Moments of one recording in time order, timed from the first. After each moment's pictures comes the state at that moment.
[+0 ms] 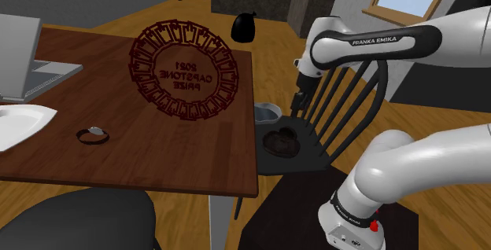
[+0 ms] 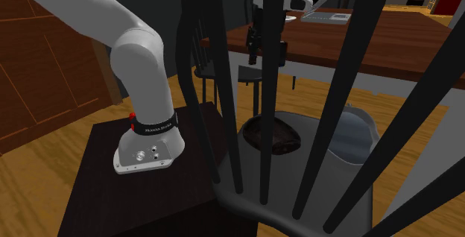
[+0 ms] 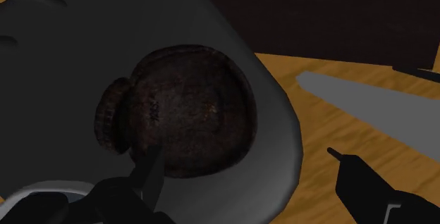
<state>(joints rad) -0.12 -0.71 -0.26 -2.68 -0.08 1.92 -0.33</state>
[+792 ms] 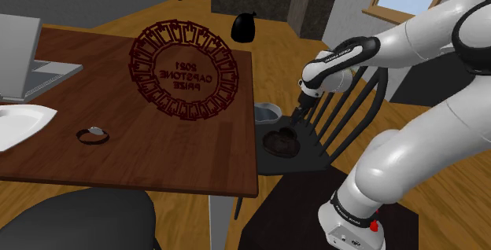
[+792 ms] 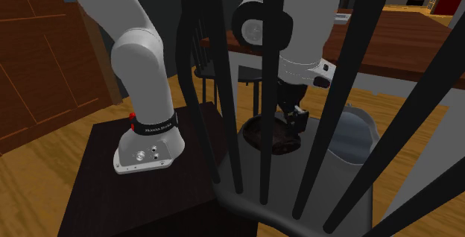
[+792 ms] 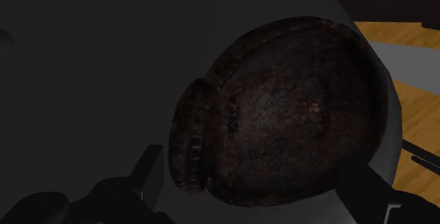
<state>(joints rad) -0.11 -0.33 -0.58 -2.71 0.03 2.36 -0.64</state>
